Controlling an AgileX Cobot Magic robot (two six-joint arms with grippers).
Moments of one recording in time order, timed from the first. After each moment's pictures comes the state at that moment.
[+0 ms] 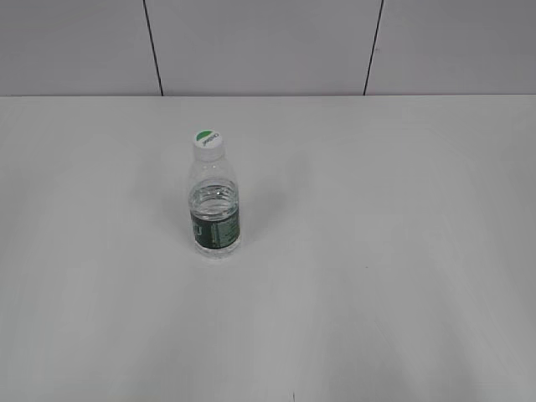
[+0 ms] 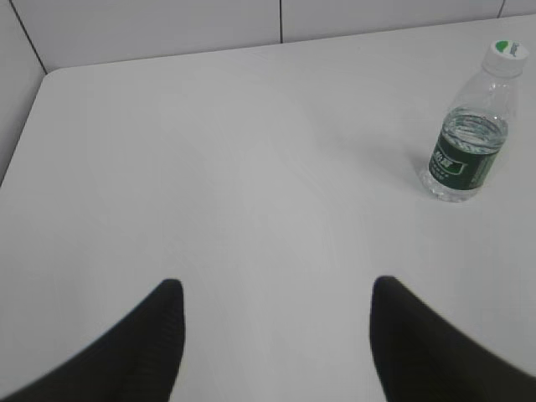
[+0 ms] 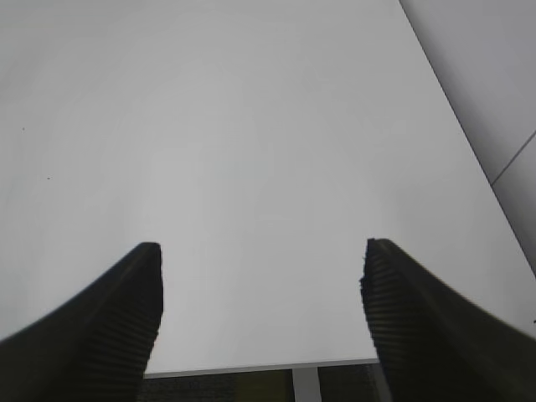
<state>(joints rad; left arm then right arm) -0.01 -0.01 -0.53 -0.04 1.07 0.09 0.06 -0.01 -0.51 -0.08 1.09 -0.10</state>
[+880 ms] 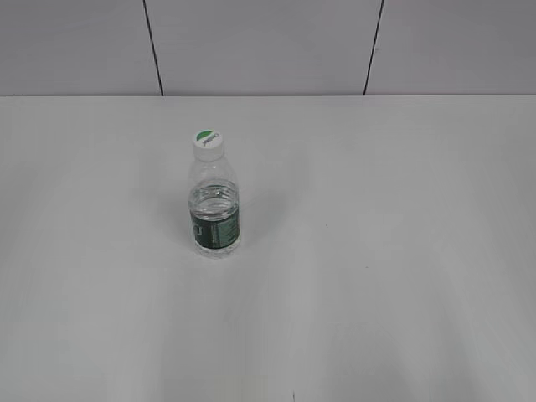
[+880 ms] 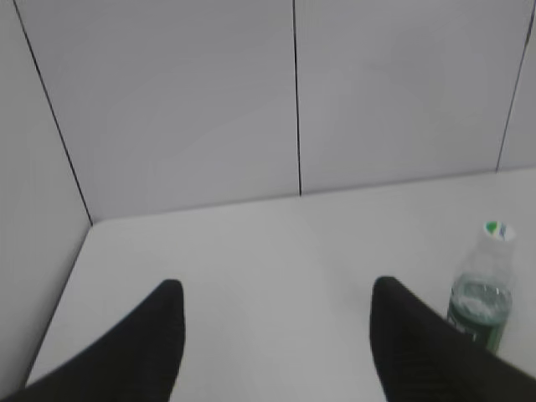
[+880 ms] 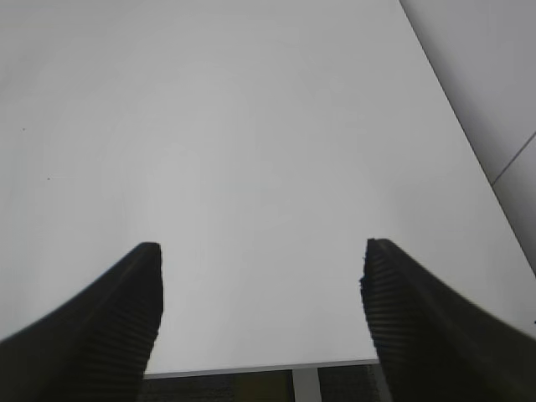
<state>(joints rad) -0.01 0.03 -0.63 -0.03 0.90 0.09 0.06 -0.01 -0.51 -0.08 1.09 -0.10</state>
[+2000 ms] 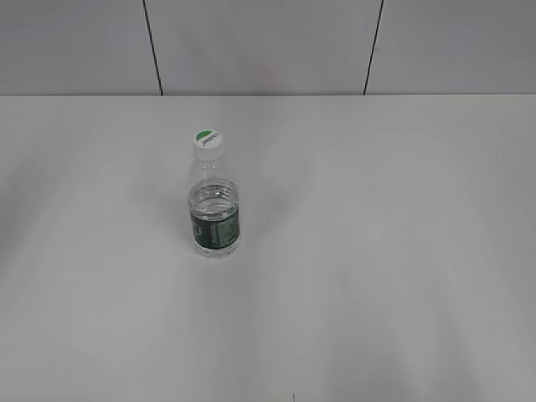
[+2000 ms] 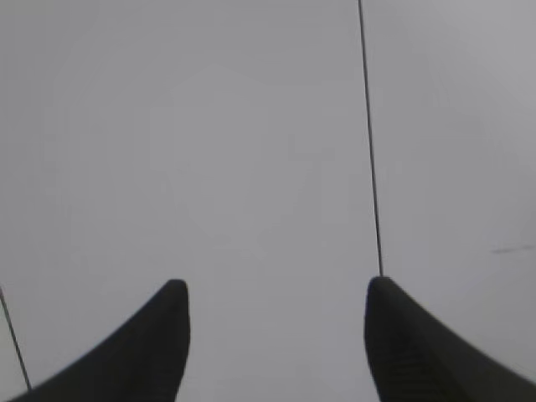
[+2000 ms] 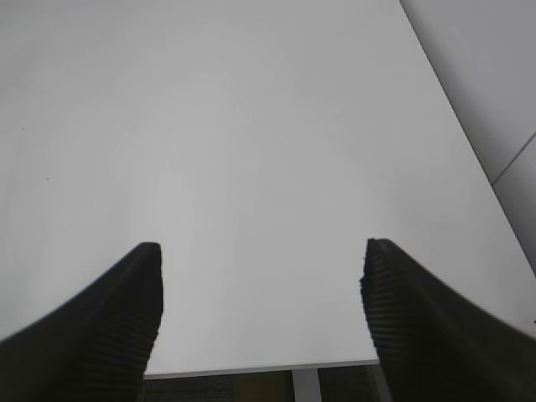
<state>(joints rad) -0.01 1.17 -0.79 0.07 -0.44 0.09 0.06 -0.01 -0.51 -0.08 1.09 -0.10</state>
